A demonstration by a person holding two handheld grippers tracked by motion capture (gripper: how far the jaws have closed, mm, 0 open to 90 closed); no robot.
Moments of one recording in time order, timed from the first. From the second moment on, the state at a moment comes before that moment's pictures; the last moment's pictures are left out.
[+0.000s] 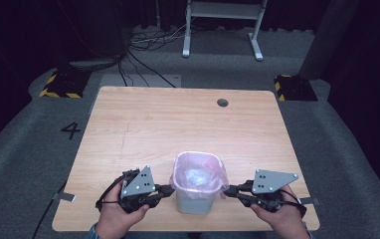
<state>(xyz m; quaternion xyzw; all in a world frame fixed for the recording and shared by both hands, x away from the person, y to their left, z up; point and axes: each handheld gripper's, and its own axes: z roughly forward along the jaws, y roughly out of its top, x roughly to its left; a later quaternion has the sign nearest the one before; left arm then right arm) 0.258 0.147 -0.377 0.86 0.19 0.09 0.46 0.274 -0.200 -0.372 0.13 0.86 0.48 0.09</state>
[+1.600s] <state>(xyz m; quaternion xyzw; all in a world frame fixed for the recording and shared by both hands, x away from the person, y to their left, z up) 0.250 0.158 -0.377 0.84 0.17 0.10 0.50 0.300 -0.175 -0.379 0.16 0.85 0.50 0.09</state>
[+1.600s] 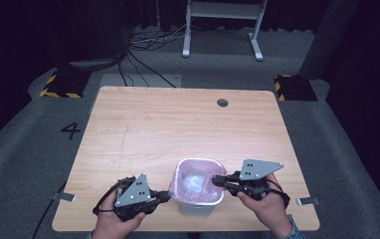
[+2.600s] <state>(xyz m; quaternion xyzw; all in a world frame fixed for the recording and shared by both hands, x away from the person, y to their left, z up) 0.285 0.158 -0.402 0.85 0.27 0.12 0.44 0.291 -0.219 -0.366 0.20 0.81 0.54 0.12</state>
